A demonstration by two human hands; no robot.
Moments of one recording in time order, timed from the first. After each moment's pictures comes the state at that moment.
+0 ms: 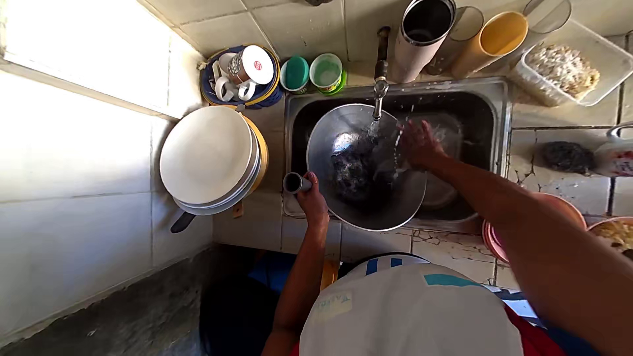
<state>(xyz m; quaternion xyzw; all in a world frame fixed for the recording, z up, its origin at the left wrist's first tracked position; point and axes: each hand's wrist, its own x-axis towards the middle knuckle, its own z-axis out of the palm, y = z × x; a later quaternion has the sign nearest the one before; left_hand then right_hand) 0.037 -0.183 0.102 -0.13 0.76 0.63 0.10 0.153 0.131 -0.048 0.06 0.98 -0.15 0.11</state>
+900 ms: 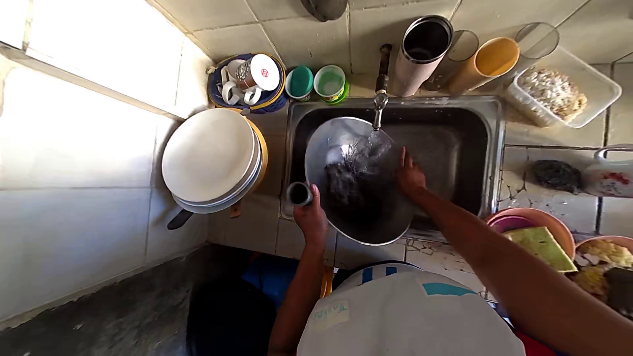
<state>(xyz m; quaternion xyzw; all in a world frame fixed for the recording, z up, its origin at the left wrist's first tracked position) 0.060 -0.185 0.140 -0.09 0.79 0.61 0.05 0.152 0.061 -0.046 0.37 0.88 -0.24 0.15</state>
